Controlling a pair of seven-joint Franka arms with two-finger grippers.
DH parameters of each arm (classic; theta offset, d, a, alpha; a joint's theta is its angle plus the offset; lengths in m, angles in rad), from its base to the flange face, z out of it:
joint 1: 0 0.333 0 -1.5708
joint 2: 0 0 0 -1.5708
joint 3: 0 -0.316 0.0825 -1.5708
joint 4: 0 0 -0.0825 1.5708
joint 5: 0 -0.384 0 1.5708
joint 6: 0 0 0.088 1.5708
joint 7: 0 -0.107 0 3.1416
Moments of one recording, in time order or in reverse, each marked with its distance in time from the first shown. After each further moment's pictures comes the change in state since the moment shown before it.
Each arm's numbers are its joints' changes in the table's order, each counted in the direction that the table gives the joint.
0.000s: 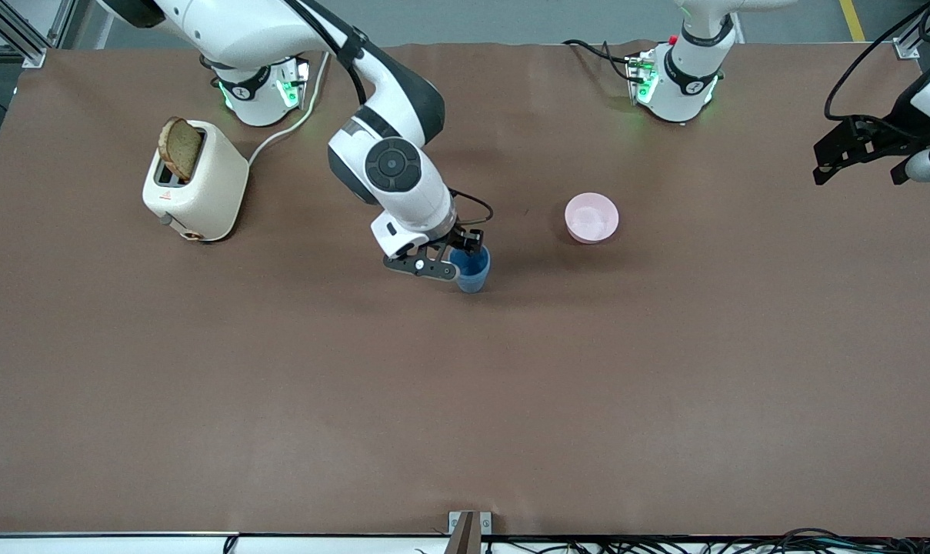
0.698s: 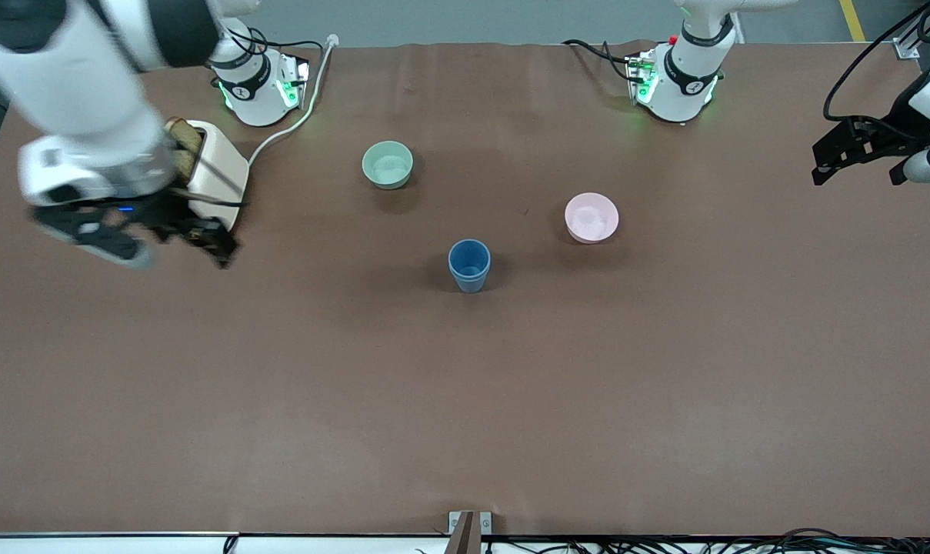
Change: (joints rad) left arm 0.000 0.001 0.002 -0.001 0.000 0.000 0.000; right arm -0.283 -0.435 0.260 0.023 0.114 0.360 0.428
